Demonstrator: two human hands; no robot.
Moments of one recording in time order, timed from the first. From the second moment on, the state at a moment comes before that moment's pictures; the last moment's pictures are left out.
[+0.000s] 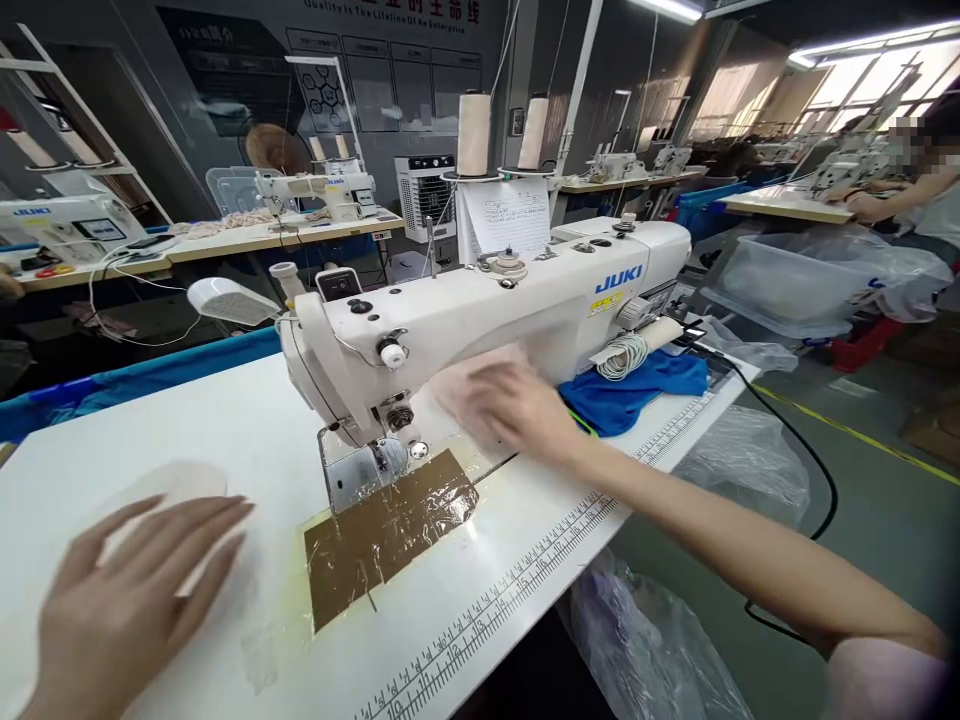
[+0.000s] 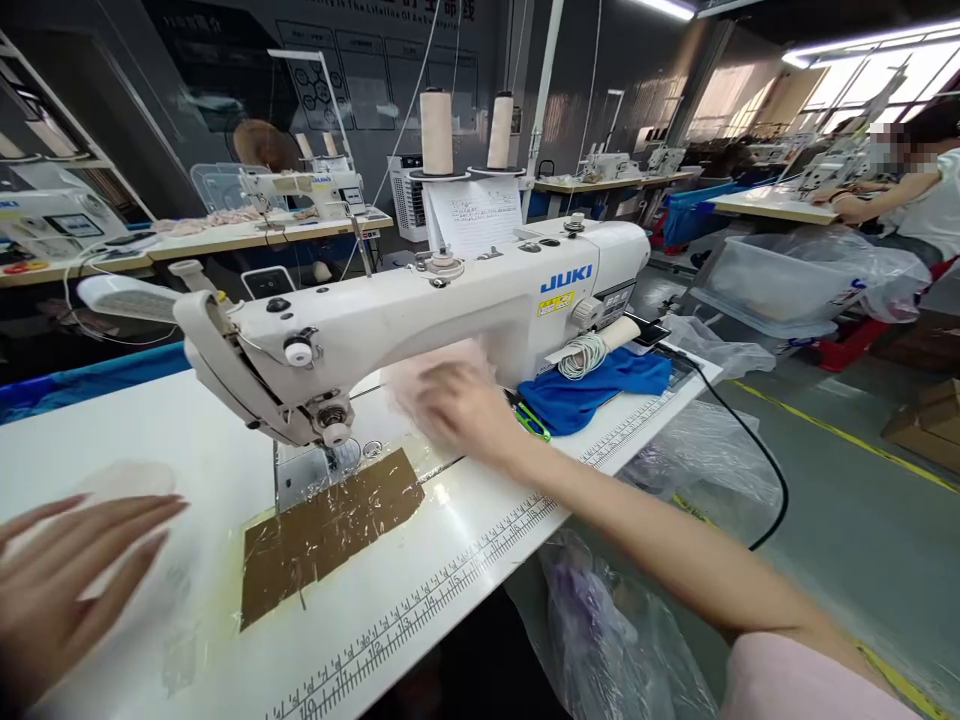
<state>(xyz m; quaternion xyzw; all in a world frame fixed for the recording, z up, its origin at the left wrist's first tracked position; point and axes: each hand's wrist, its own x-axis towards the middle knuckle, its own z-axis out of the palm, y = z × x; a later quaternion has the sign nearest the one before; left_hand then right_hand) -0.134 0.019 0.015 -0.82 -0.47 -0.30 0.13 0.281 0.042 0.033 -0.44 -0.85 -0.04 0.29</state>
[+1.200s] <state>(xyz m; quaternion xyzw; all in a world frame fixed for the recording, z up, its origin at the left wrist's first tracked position) 0.054 -0.005 0.012 -0.94 -0.27 -0.21 0.02 0.294 0.066 0.041 -0.50 -0.75 0.06 0.43</state>
